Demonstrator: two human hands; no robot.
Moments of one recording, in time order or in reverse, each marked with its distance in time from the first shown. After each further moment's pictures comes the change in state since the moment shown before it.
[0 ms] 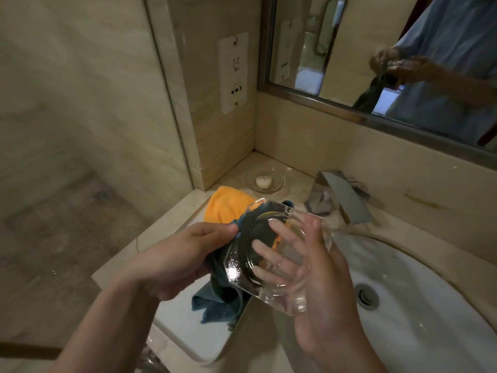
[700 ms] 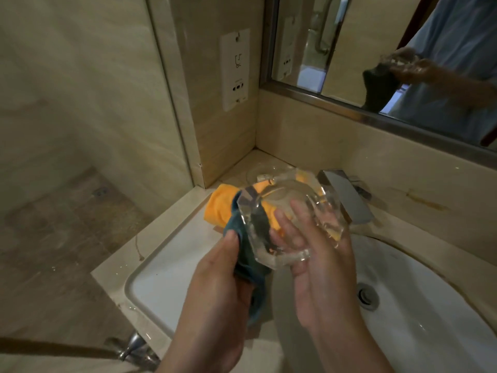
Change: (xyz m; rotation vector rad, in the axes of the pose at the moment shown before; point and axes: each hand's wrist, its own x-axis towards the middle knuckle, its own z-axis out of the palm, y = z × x) left_hand -0.014 -0.017 0.076 -0.598 0.437 0.190; right_hand 0.021 0.000 -0.003 0.087 0.108 -0.195
